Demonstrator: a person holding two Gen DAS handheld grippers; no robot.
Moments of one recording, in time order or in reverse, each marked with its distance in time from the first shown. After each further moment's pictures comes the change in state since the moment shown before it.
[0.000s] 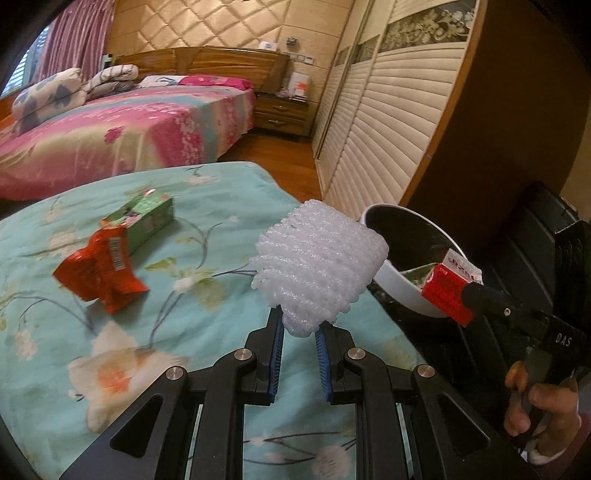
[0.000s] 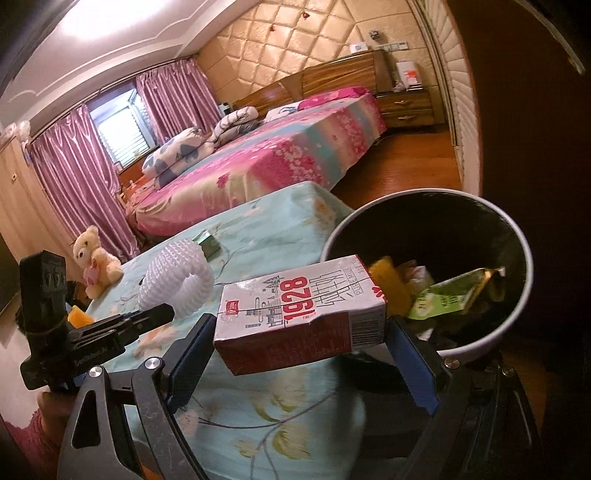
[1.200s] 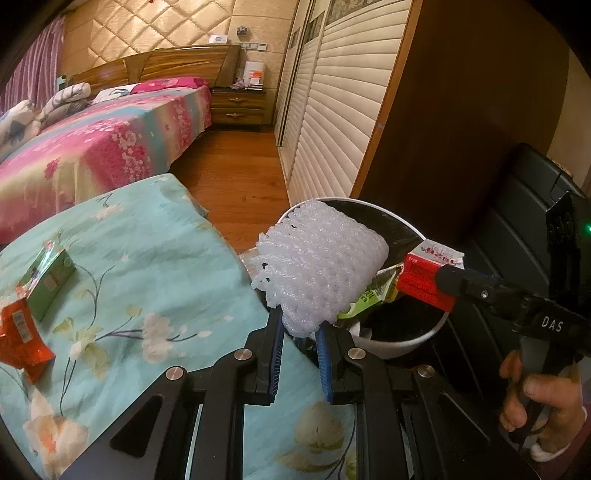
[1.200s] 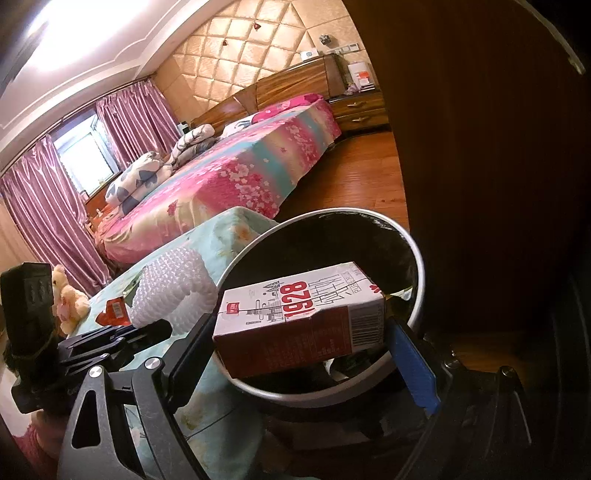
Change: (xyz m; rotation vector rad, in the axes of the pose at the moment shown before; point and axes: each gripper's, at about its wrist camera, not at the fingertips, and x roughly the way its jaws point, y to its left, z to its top) left arm 0.083 -0.093 0.038 0.123 0.050 -0.043; right arm -0.009 -0.079 0.022 0.104 -0.026 -0.104
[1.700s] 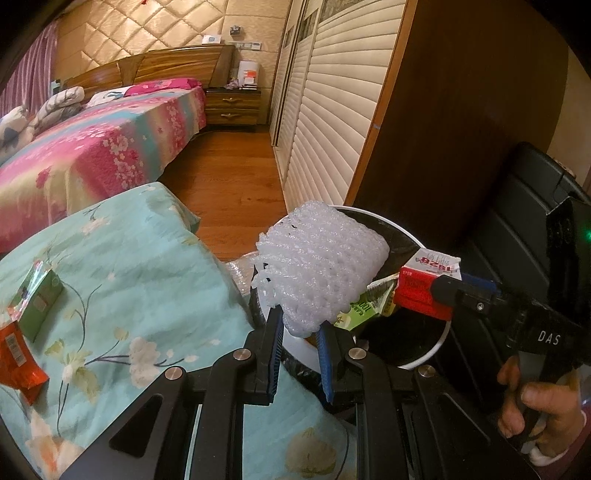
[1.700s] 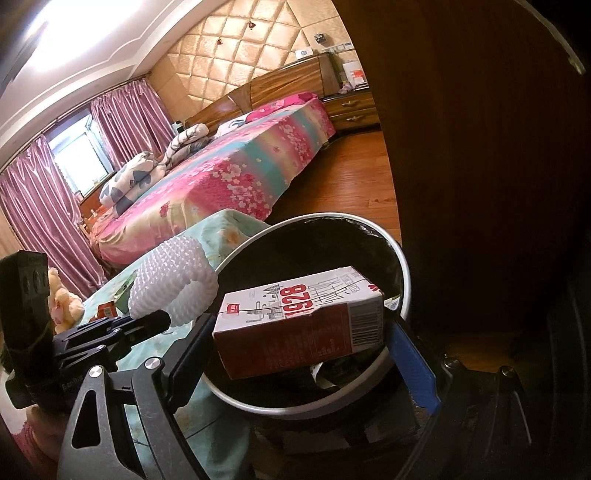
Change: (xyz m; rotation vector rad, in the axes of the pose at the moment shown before) left arm 0.019 -0.009 0.016 0.017 0.008 -0.006; right arm -0.003 -0.004 0.001 0.005 0.005 -0.019
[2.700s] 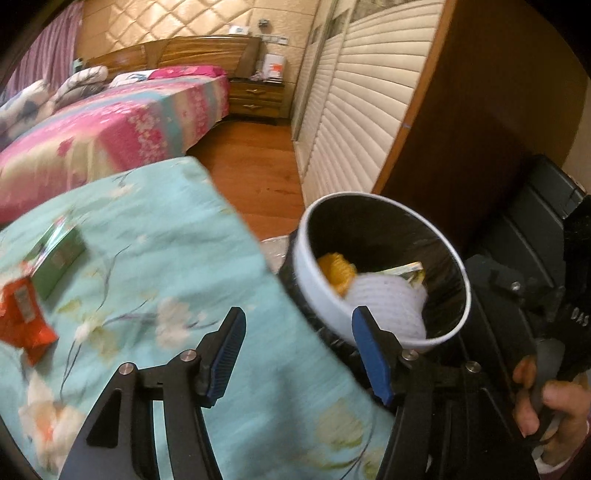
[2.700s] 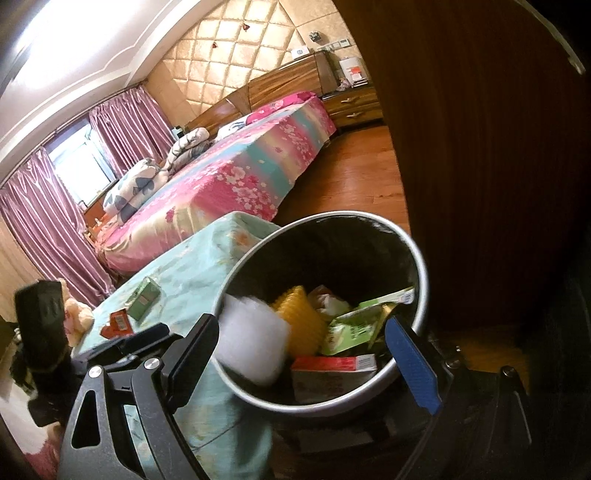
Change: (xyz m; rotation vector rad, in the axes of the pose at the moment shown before) left arm -0.019 0.028 -0.027 -0.102 0.007 0.044; right arm -0.003 0.013 -0.001 0.045 0.002 0.038
